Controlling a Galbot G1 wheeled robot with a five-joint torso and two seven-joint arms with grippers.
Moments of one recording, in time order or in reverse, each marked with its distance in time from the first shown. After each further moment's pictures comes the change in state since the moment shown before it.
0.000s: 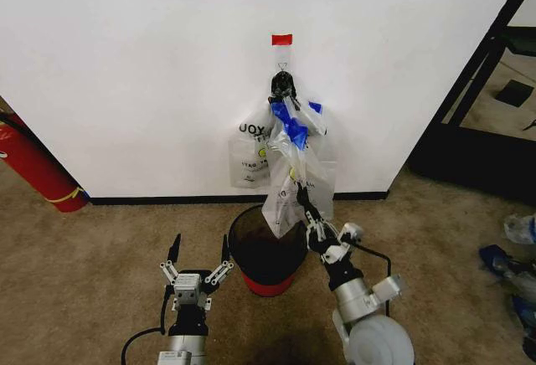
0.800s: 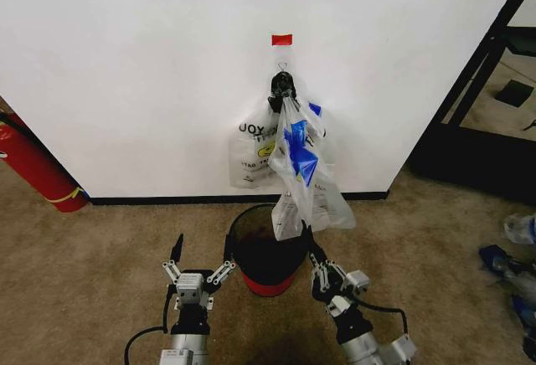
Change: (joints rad) left arm -0.017 0.015 0.004 0.016 -0.018 -0.001 0.000; right arm -0.214 0.002 0.024 -0.042 -0.293 0.224 -0.081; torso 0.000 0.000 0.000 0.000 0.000
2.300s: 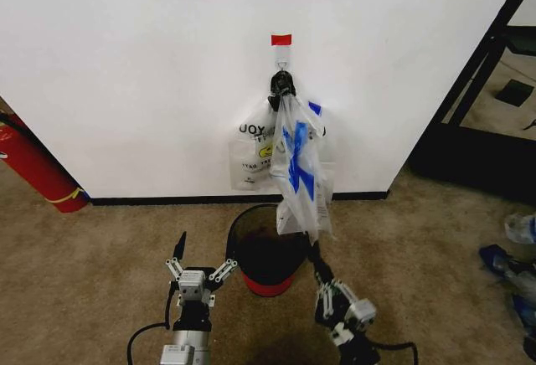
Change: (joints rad) left arm -0.028 0.045 0.023 -0.014 -0.032 0.036 0.003; right arm -0.067 -0.006 0.019 0.098 -0.070 0.102 0.043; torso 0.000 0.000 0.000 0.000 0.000
